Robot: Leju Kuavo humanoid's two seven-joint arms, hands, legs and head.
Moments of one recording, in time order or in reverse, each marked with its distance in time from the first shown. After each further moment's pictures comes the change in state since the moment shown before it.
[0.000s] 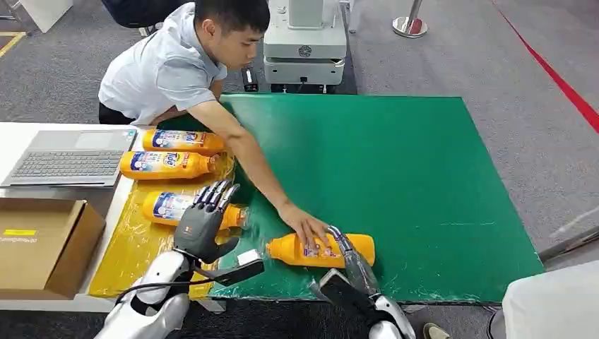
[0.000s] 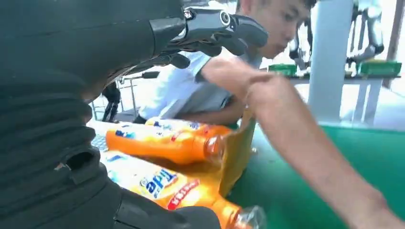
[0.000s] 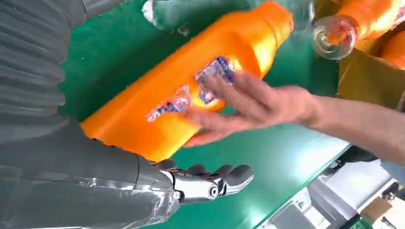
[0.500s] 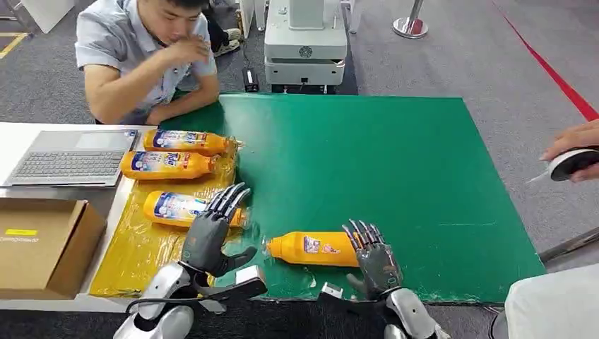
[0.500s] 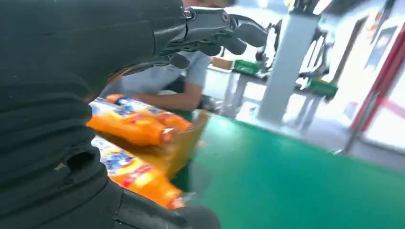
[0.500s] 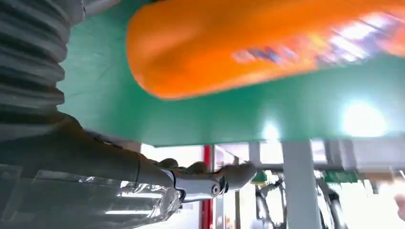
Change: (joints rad) left arm 0.077 -0.061 0.005 -0.098 0.211 0.046 -0.164; right arm -0.096 -0.140 0.053 0.113 0.605 -0.282 0.239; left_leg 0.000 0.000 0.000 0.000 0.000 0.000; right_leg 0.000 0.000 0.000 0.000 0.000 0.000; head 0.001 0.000
